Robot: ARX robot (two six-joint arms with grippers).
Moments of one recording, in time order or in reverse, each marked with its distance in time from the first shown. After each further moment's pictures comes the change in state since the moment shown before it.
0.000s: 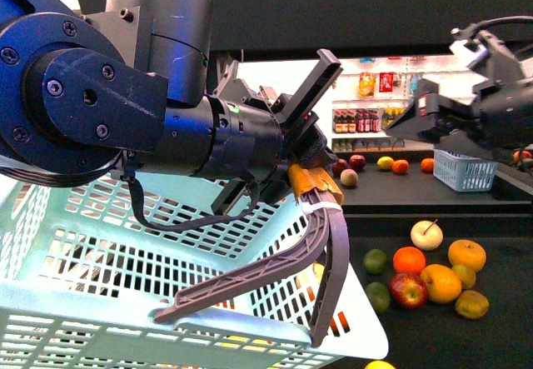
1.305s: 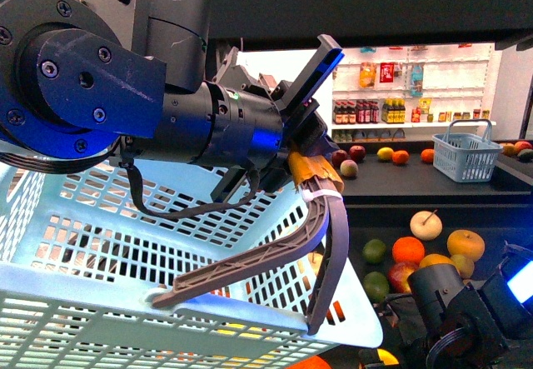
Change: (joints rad) left arm 0.000 0.000 0.000 0.000 -0.002 0.000; right arm 0.148 0.832 0.288 -0.119 0.406 -0.123
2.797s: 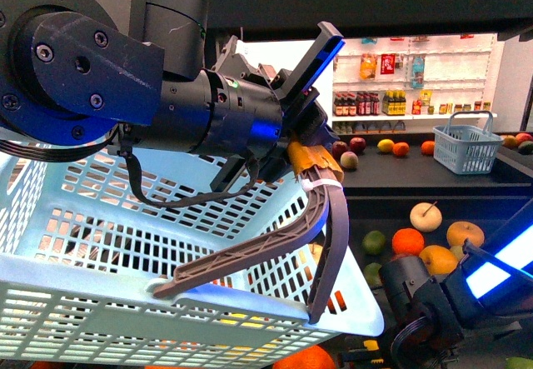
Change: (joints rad) left arm 0.000 0.000 0.000 0.000 0.001 0.000; right arm 0.023 0.014 0.062 -0.023 0.040 0.030
